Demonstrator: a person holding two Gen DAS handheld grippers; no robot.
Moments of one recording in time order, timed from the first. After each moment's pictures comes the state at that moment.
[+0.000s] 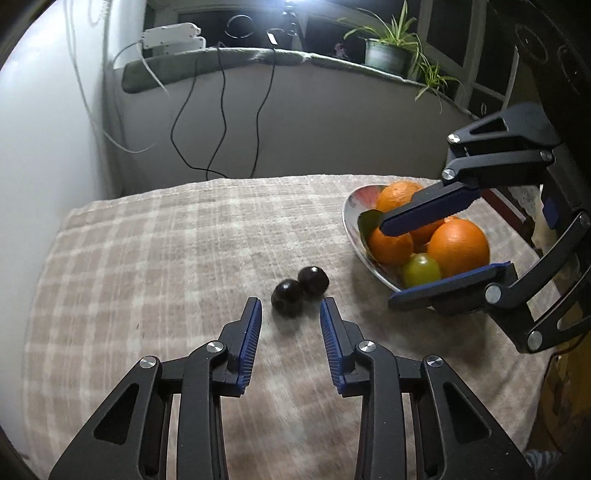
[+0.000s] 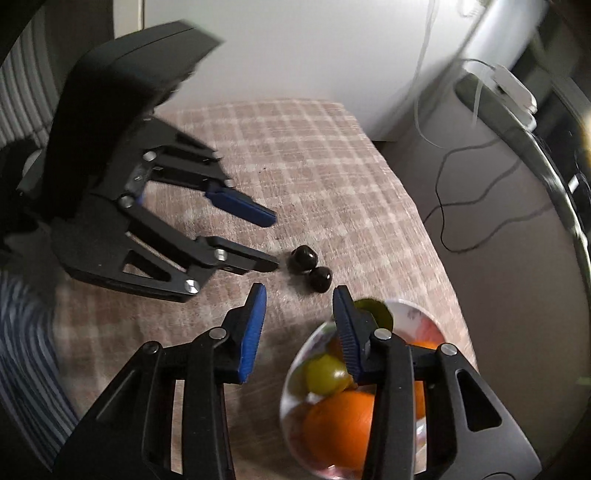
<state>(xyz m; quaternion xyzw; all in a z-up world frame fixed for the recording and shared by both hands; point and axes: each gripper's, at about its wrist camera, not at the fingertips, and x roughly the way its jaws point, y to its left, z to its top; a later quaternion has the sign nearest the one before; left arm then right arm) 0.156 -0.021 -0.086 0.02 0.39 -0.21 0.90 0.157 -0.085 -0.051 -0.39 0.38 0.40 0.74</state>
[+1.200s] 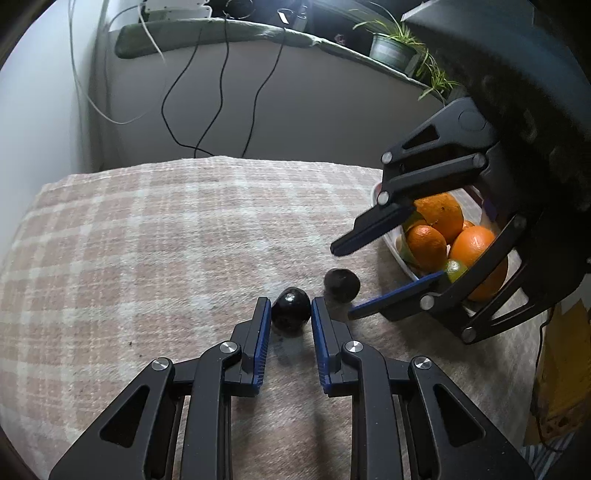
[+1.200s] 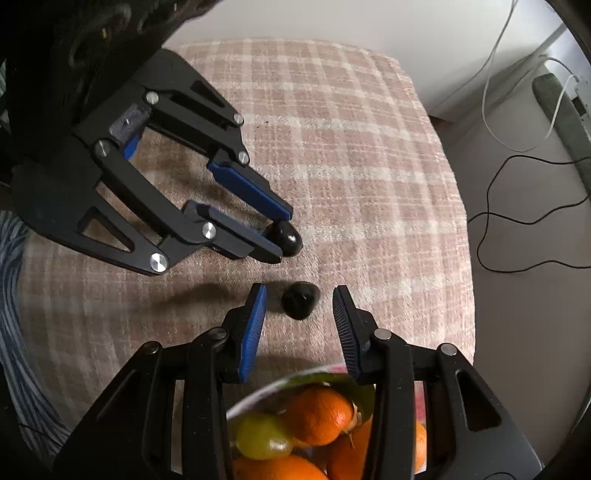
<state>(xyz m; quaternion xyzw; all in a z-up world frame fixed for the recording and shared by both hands) 0.187 0.014 -0.109 -0.03 0.41 -0.25 0.88 0.216 -0.040 -0.108 -0.46 0.44 0.44 0.63</state>
